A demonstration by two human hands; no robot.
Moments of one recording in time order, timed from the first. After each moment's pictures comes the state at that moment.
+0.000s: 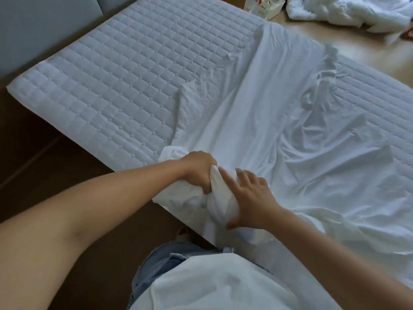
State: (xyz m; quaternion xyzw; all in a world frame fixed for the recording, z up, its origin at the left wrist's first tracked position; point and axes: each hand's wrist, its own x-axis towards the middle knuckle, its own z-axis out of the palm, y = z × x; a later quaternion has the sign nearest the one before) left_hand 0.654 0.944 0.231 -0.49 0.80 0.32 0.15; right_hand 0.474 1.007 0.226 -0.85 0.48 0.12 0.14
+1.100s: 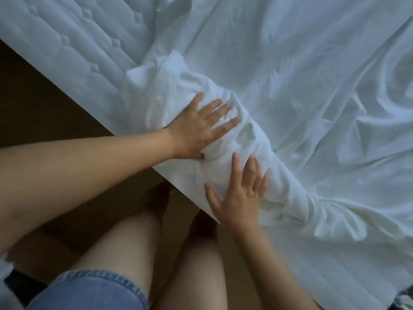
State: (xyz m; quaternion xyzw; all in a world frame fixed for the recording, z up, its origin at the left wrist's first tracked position) left_hand 0.674 0.934 -0.031 -0.41 0.90 0.09 0.15; right_hand 0.498 1.041 -0.007 -0.74 0.65 0.00 0.17
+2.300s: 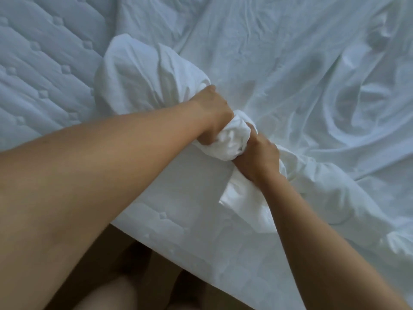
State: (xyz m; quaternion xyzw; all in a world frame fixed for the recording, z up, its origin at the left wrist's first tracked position) left_hand 0.585 0.764 0.011 -0.39 0.87 0.10 0.28; right_hand 0.440 0.831 -0.028 -0.67 0.71 0.08 0.21
